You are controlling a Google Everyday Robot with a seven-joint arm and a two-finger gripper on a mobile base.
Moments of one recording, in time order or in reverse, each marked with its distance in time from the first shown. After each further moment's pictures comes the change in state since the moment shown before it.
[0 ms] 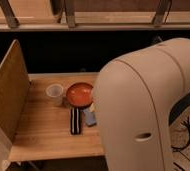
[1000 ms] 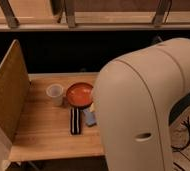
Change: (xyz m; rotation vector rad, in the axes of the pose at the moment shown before) arm 0.000 0.000 0.000 0.000 0.000 0.000
